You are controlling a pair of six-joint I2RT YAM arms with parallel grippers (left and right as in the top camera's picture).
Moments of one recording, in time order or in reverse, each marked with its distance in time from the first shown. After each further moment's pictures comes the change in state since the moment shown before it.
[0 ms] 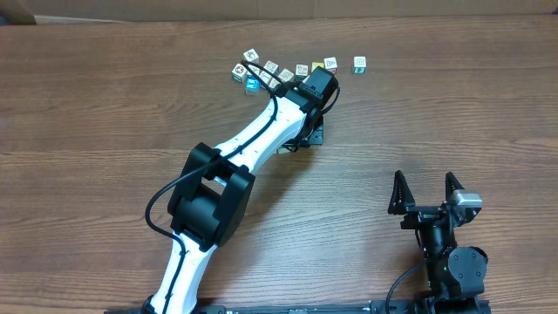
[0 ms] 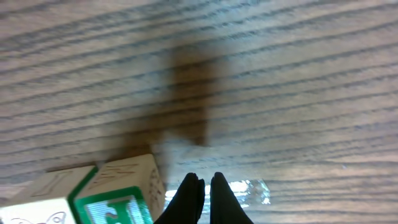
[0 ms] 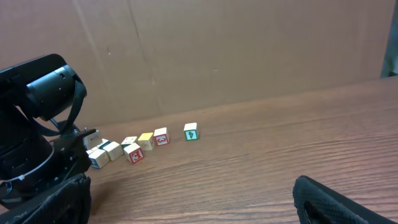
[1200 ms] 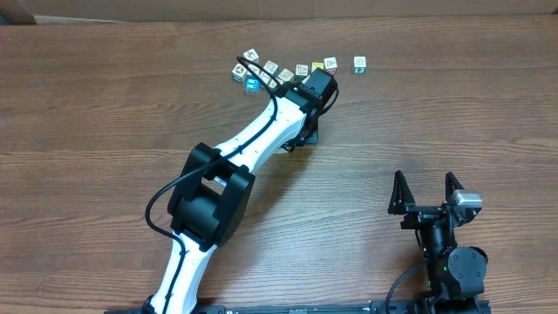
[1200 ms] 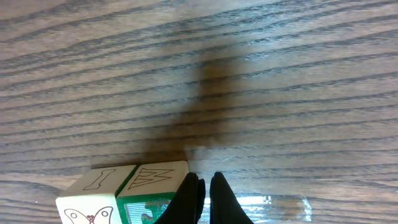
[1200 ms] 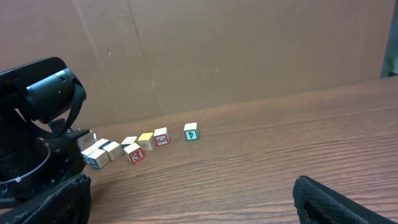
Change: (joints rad) left arm 0.000 0.000 -0.003 -0.029 -0.104 -0.022; right arm 0.000 0.000 0.000 0.000 0.000 0.000
